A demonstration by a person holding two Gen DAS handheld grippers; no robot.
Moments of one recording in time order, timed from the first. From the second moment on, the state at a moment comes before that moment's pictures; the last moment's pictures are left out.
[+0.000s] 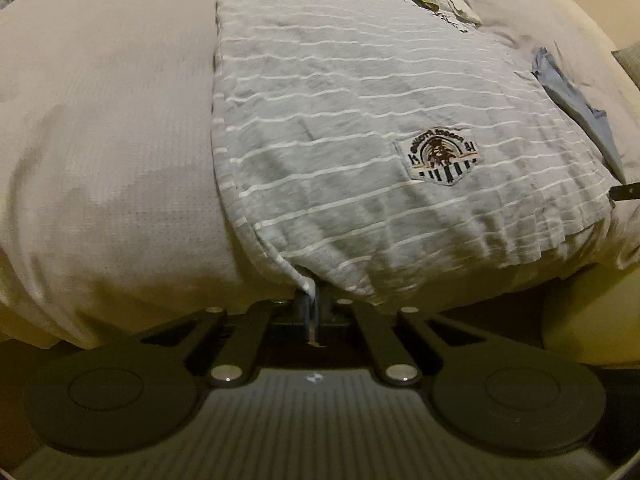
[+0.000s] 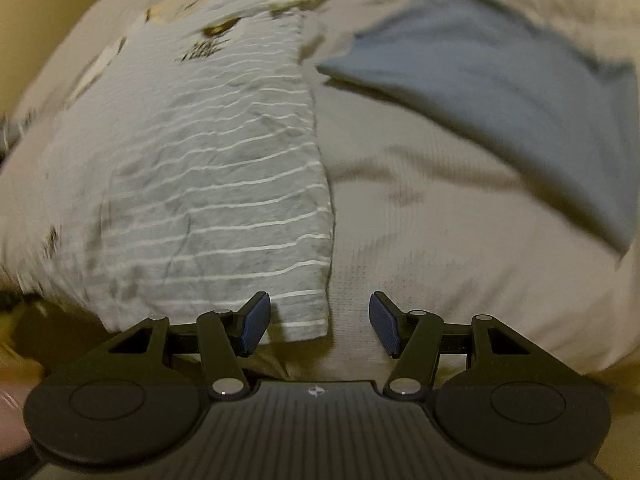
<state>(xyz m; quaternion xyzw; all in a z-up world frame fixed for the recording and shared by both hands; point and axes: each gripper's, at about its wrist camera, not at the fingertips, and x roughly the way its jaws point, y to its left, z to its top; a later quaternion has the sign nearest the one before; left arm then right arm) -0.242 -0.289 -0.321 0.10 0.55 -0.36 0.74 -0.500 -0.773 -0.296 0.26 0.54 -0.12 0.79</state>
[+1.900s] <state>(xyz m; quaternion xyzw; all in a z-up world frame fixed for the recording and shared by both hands) 0.193 -0.439 -0.240 -0.20 0.61 -0.25 0.73 -0.129 -0.966 -0.252 0.41 0.45 -0.18 0.77</state>
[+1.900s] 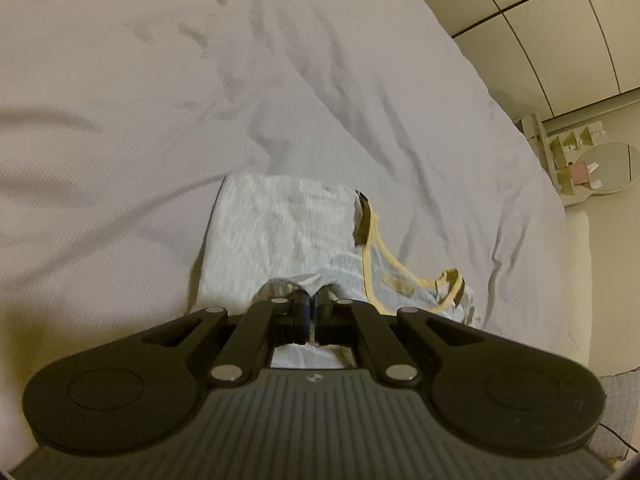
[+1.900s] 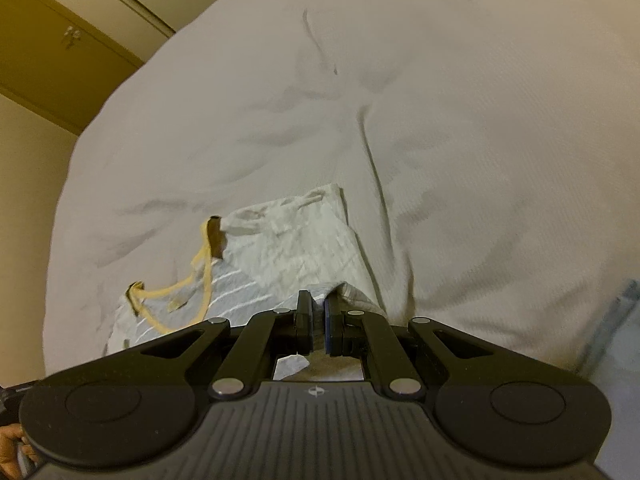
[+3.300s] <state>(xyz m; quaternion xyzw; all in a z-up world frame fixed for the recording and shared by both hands) 0.228 -0.464 -0.262 -0.12 0.57 -0.33 0.74 -0.050 -0.850 -0.294 0.23 0.54 -0.08 0.81</state>
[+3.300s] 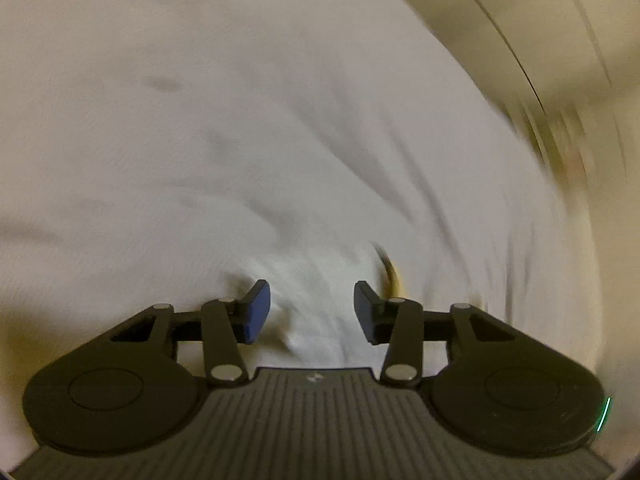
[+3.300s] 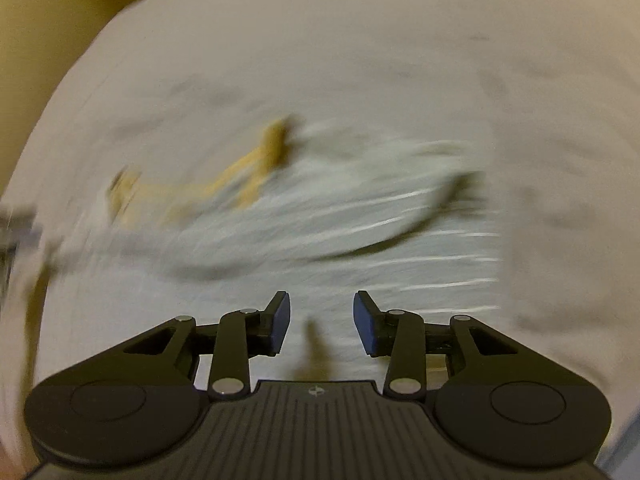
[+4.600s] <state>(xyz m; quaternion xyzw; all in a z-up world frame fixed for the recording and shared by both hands) 0.249 -0.506 -0.255 0.09 0.49 -0.33 0.80 0.020 -0.875 -0.294 0.08 0.48 -0.15 0.86</state>
